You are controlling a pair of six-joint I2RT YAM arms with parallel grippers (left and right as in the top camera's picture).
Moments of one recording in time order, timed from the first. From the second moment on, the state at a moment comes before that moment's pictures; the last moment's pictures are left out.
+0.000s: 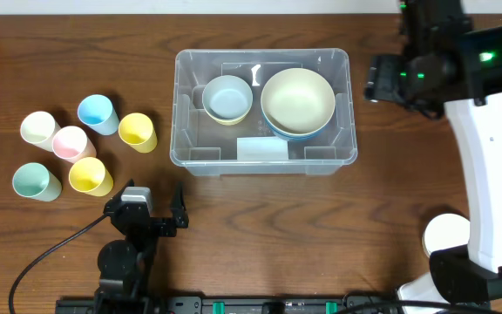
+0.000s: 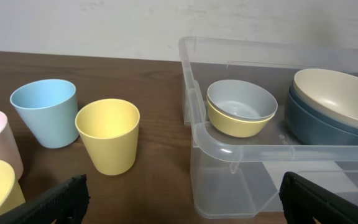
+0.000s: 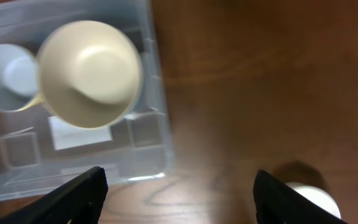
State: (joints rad) left arm -0.11 0.01 0.08 -0.26 0.00 -0.12; right arm 0.21 1.73 2.16 -1.61 0.12 0.42
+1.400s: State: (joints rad) left arm -0.11 0.01 0.08 -0.26 0.00 -0.12; right arm -0.36 1.01 0.65 -0.92 0.07 0.67
